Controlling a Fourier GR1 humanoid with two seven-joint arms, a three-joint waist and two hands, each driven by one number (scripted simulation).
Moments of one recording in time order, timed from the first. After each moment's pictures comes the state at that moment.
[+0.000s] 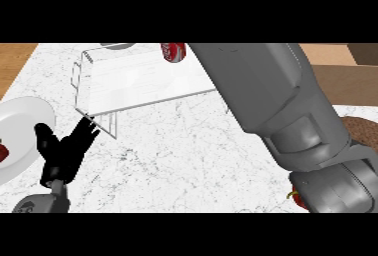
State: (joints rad) left arm -0.07 0.23 0.02 -1.38 0.18 0.03 0.26; right arm -1.67 -0.01 -0.10 -0.59 0.53 -0.25 0.53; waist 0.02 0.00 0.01
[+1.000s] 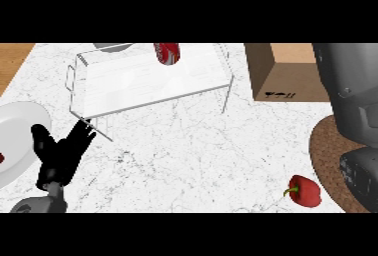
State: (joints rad) left arm -0.05 0.23 0.04 -1.39 0.17 0.03 0.29; right arm -1.61 -0.19 -0.29 -0.71 0.44 -0.52 0.57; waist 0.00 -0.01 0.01
